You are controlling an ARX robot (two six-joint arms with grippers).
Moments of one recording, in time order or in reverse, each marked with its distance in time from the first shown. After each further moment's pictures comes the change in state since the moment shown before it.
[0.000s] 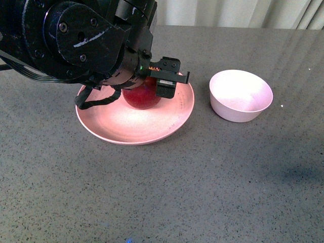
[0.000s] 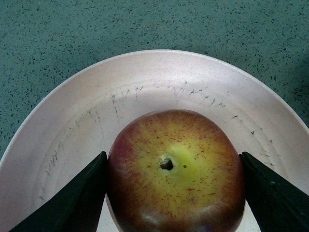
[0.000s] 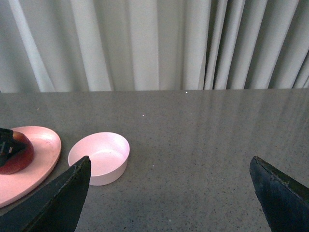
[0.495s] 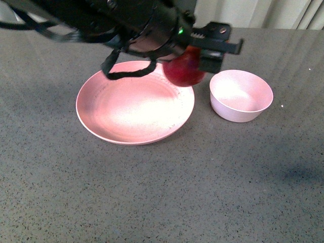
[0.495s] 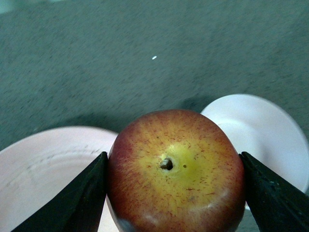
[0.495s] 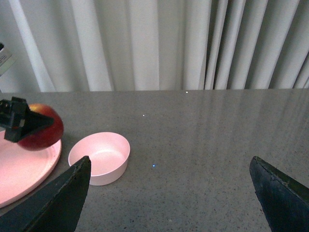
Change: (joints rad) left arm -0.101 -0.076 0.093 -0.002 0.140 0.035; right arm 0.000 0.000 0.000 0.000 0.000 0.000
